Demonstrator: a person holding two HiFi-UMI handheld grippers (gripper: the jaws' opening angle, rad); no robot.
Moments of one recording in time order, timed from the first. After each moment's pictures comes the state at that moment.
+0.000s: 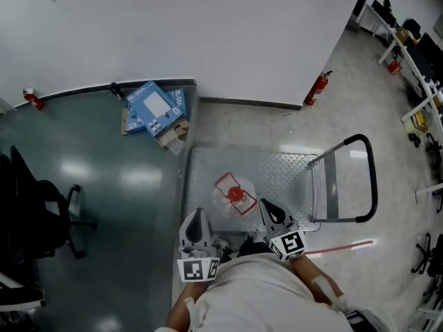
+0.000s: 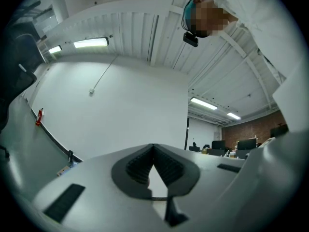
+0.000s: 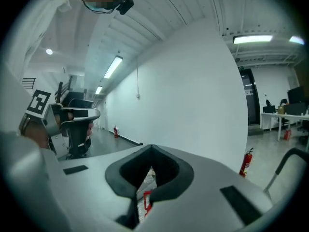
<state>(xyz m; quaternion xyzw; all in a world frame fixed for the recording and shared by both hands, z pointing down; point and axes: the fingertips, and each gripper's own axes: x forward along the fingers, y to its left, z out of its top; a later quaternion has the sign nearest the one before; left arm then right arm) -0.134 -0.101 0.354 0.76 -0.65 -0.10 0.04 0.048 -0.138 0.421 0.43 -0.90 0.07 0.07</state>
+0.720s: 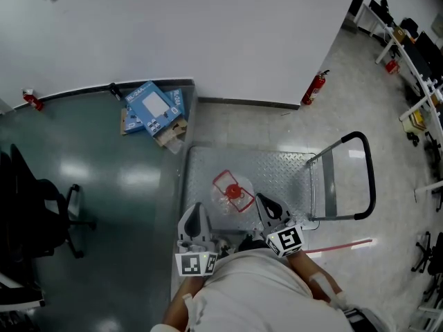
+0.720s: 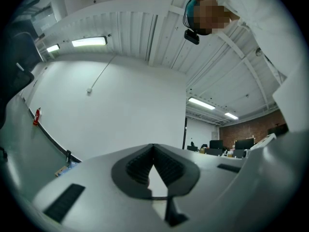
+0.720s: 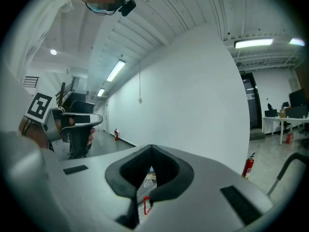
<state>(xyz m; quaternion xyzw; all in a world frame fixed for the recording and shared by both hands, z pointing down) -0.126 -0.098 0.352 0.76 -0.64 -0.09 0.04 0.044 -0.134 0.402 0.43 -0.90 0.04 0.05</state>
